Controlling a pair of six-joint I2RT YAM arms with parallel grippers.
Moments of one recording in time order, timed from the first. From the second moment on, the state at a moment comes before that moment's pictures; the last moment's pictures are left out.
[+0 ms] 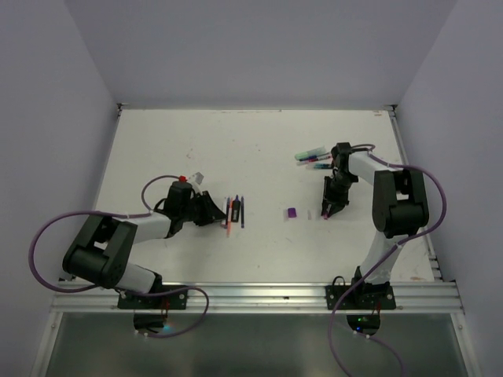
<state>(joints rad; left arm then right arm) -0.34 1.45 0.42 0.27 0.39 -0.71 0.11 1.87 1.19 -0.91 -0.13 0.35</state>
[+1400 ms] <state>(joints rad) -0.35 1.35 0.42 0.14 0.38 -0.66 0.11 2.12 1.73 -0.87 -0.12 0.65</state>
